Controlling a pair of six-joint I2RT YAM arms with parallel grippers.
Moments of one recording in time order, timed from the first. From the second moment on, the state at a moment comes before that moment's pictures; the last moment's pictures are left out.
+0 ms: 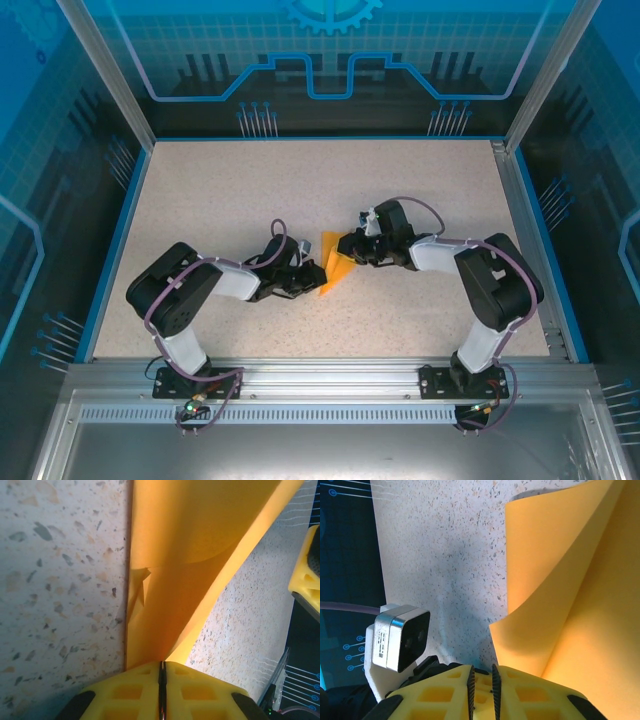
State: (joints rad) left arm -0.58 1.74 0.60 0.37 0.46 -0.99; right arm 0.46 1.74 0.83 0.13 -0.61 0.90
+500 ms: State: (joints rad) left arm -0.58 1.74 0.62 0.37 0.49 -0.95; right arm 0.48 1.82 0.85 0.13 -0.63 0.90
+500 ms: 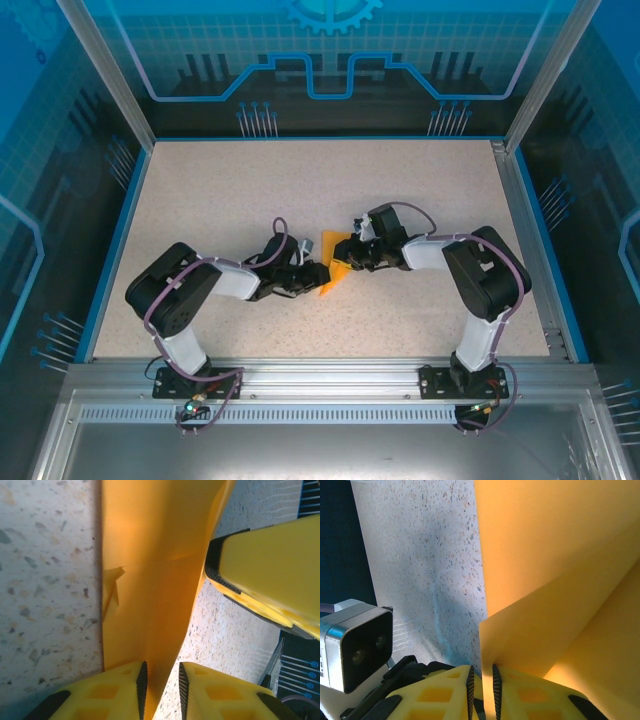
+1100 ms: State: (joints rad) left arm -0.58 1.74 0.70 0.20 0.46 -0.81; right arm 0.48 1.82 0.85 0.13 -0.63 0.90
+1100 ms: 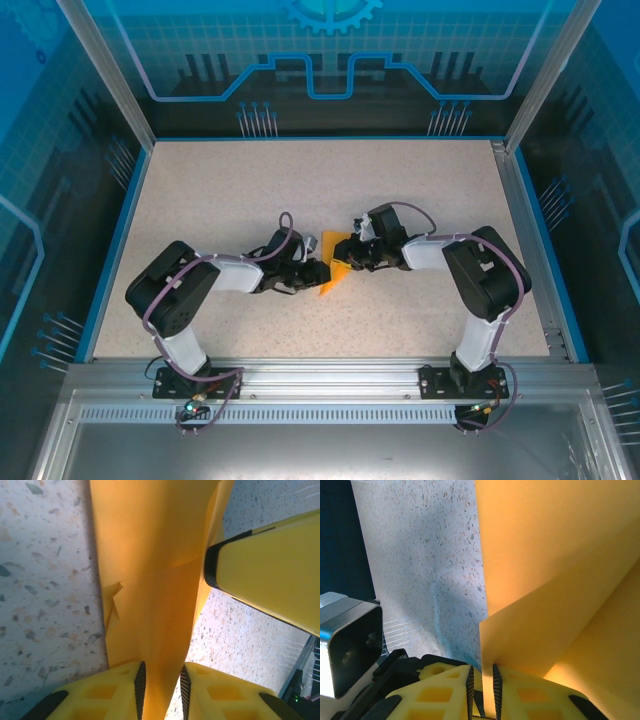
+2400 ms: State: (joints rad) left arm -0.56 1.77 0.67 0.29 0.49 -0.85; right arm 0.45 1.69 0.83 0.07 -0.61 0.84
